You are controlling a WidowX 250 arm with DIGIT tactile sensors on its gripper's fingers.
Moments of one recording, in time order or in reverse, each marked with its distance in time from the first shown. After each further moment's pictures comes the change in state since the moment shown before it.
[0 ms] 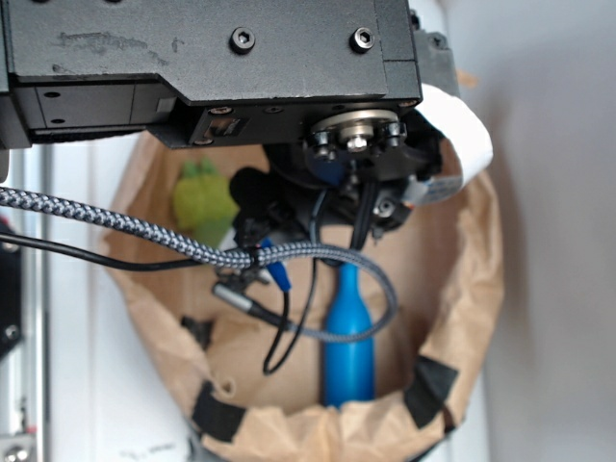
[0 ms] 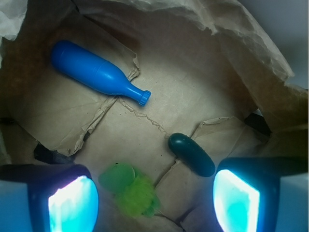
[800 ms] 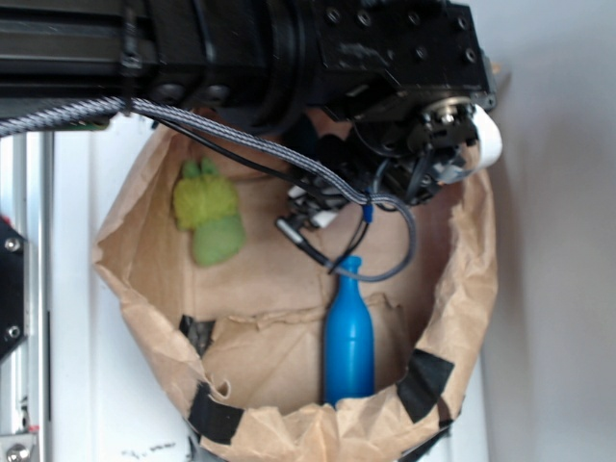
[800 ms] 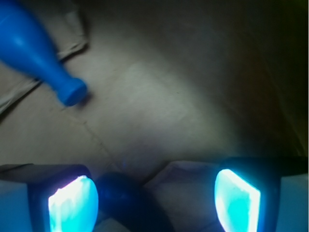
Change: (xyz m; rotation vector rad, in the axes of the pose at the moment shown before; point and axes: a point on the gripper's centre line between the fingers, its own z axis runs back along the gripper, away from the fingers) arm 0.008 0.040 -0.090 -0.066 0.022 -0.307
